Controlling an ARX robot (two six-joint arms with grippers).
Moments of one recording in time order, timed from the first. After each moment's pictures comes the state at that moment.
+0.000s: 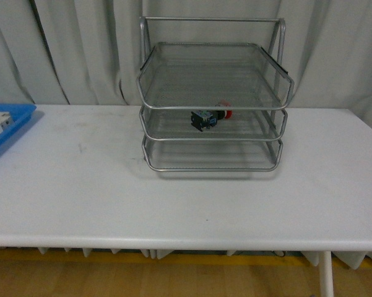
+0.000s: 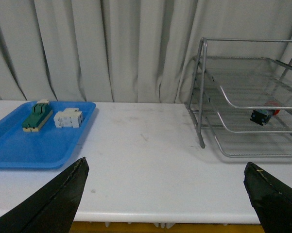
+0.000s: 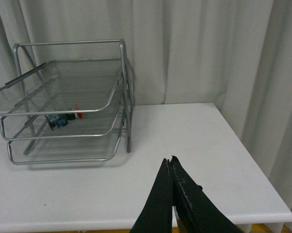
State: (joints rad) left arm 0.00 0.01 0.01 0.00 0.00 0.00; right arm 0.00 0.35 0.01 0.35 0.00 0.01
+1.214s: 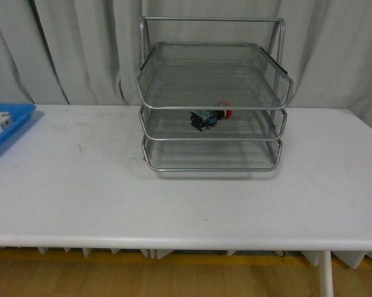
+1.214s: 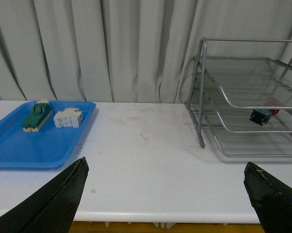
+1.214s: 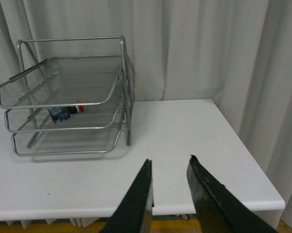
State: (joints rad) left arm 0.00 0.01 0.01 0.00 0.00 0.00; right arm 0.00 0.00 0.01 0.00 0.00 0.00
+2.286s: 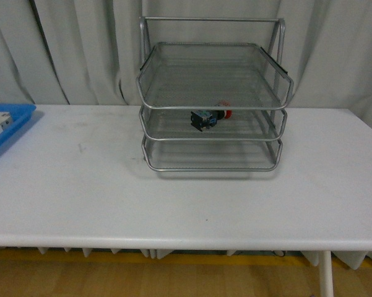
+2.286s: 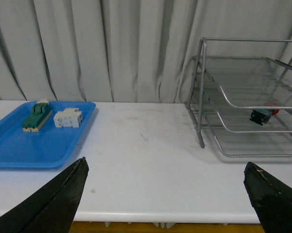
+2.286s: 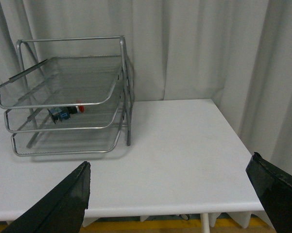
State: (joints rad) left arm 0.00 0.01 0.01 0.00 0.00 0.00; right arm 0.00 0.00 0.01 0.00 0.00 0.00
